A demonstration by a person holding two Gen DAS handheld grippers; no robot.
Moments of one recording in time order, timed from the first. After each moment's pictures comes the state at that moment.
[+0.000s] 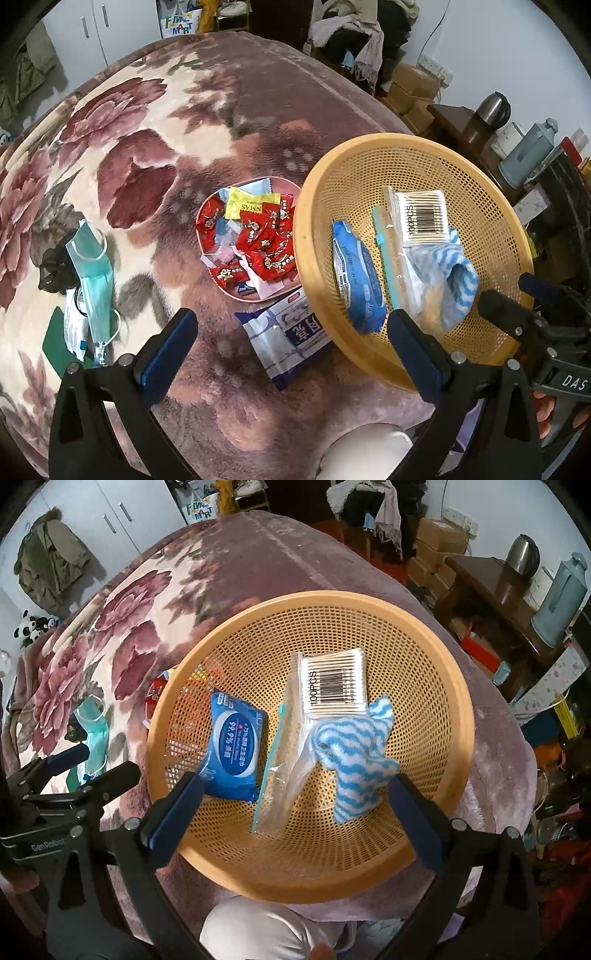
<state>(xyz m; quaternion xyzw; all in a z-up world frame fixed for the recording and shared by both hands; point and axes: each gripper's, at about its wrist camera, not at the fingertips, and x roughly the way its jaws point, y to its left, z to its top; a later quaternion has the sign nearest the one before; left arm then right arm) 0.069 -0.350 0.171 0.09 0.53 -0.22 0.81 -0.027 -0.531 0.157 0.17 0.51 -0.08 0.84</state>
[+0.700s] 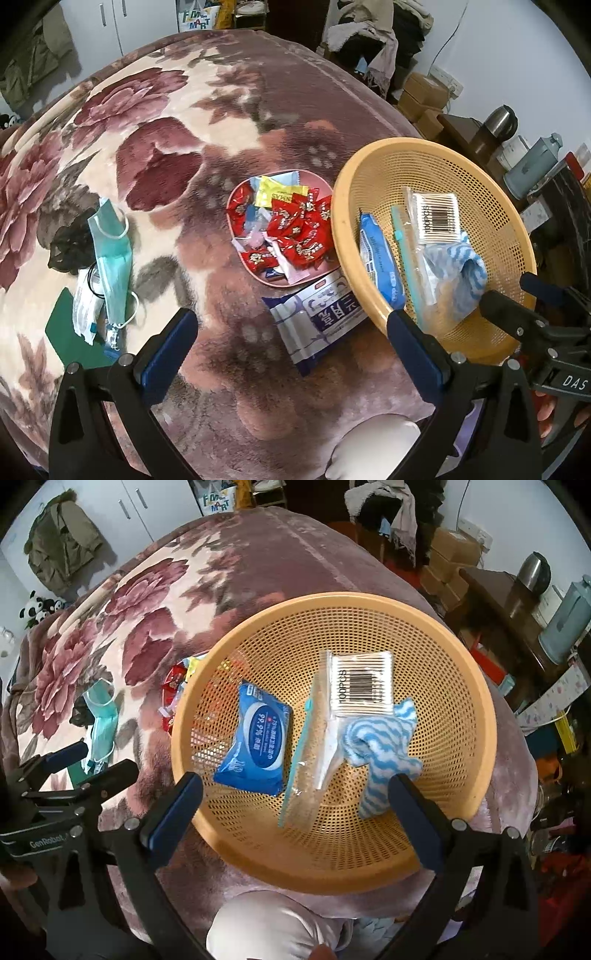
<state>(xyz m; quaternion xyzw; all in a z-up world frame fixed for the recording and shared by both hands) 0.068 -0.311 0.170 0.07 0.54 -0.21 0.82 -0.022 -0.497 0.162 0.14 0.52 -0.07 0.84</state>
